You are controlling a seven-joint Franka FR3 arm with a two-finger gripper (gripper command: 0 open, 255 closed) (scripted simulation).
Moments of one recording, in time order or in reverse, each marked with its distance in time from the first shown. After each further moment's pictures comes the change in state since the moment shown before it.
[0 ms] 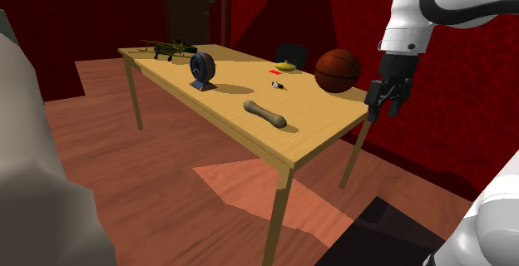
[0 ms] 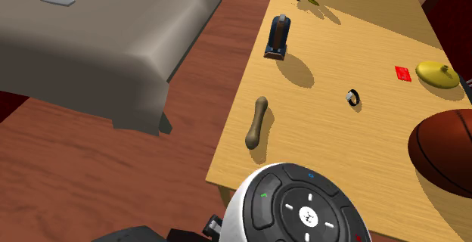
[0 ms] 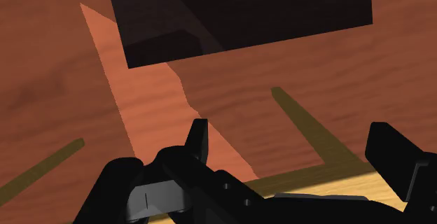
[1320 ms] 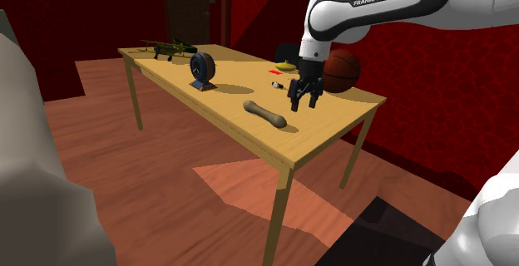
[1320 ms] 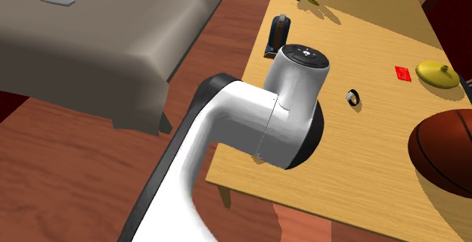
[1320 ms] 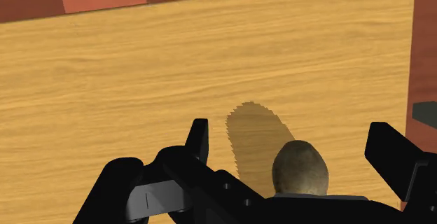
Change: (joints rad) arm 0.067 0.671 -0.021 0.420 0.073 0.287 -0.145
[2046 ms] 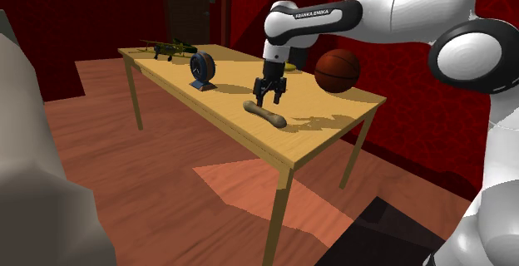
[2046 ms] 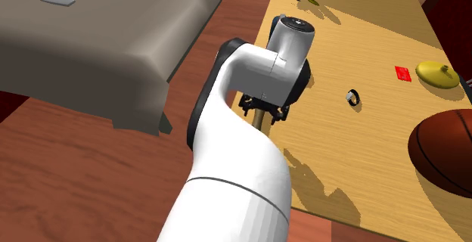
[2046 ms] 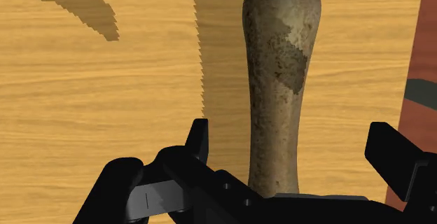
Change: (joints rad) arm 0.008 0.434 0.023 0.483 0.051 -0.028 -0.068
